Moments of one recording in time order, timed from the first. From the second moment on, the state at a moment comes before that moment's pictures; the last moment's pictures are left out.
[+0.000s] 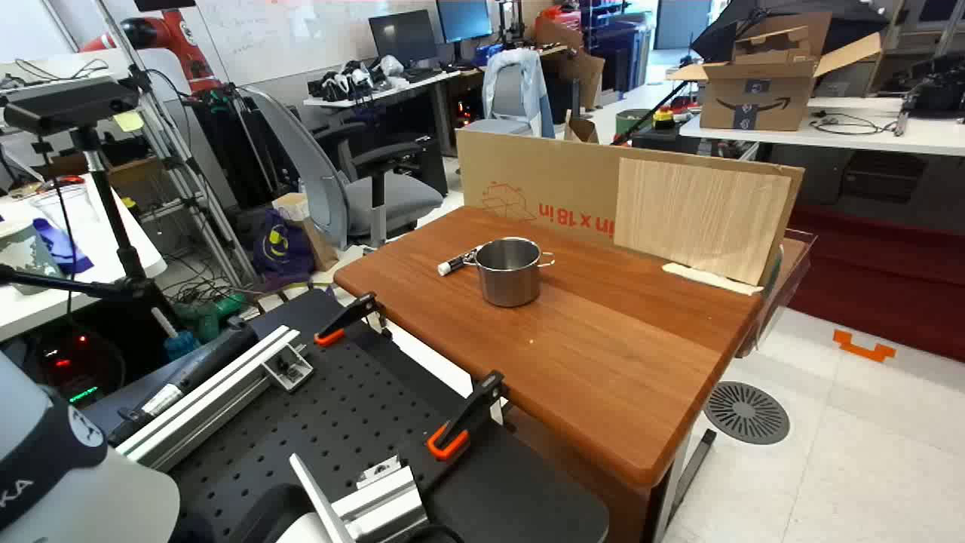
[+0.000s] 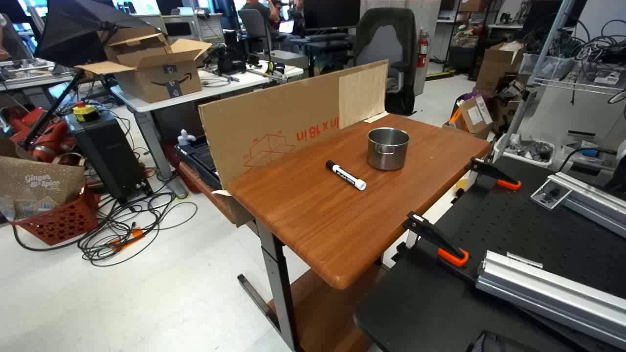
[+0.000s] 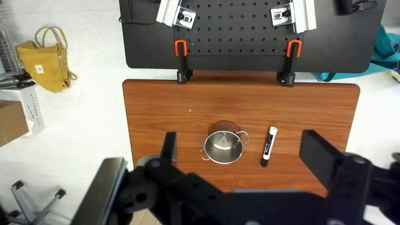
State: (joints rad) arm 0.02 -0.88 0.11 -2.51 -0.10 1.66 0.06
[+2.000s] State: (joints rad) arm 0.10 -0.29 0.17 -2.40 -0.03 2.09 0.16
